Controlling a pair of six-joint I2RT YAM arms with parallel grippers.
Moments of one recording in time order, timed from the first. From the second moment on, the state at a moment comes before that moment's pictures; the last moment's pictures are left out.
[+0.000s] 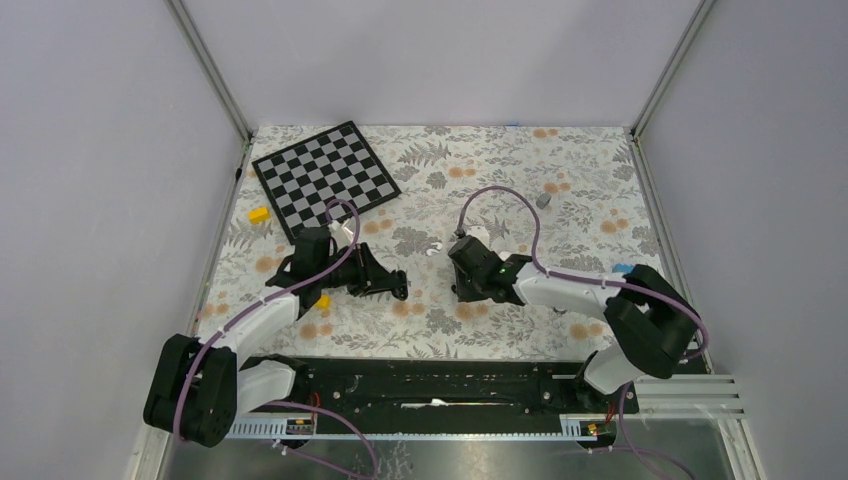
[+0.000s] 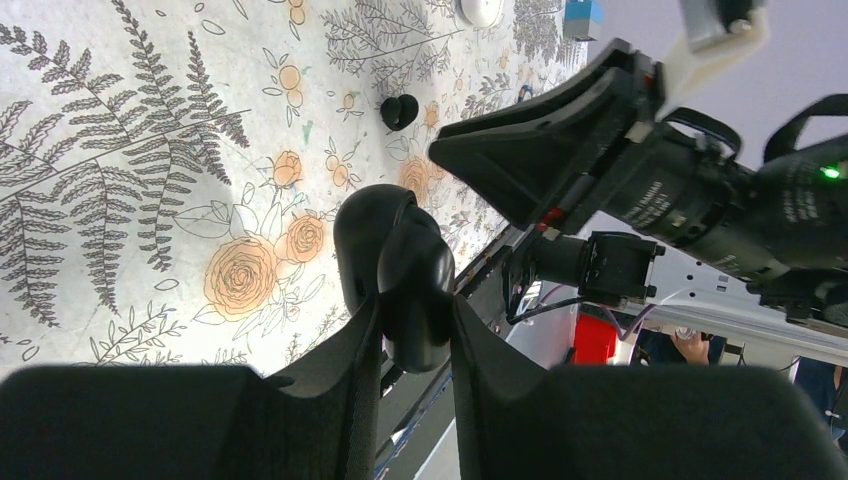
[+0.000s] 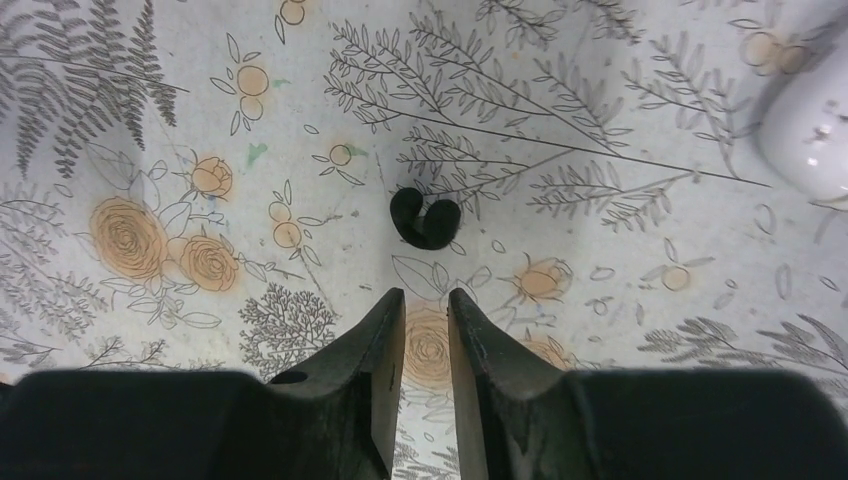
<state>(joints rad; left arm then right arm) -0.30 1.12 0.46 0.01 0.74 -0.78 0.88 1.58 0.85 -0.30 0.18 0.64</state>
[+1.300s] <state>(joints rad) -0.30 1.14 0.46 0.03 0.76 -0.79 0.88 1.65 0.85 -0.24 0.29 0.87</state>
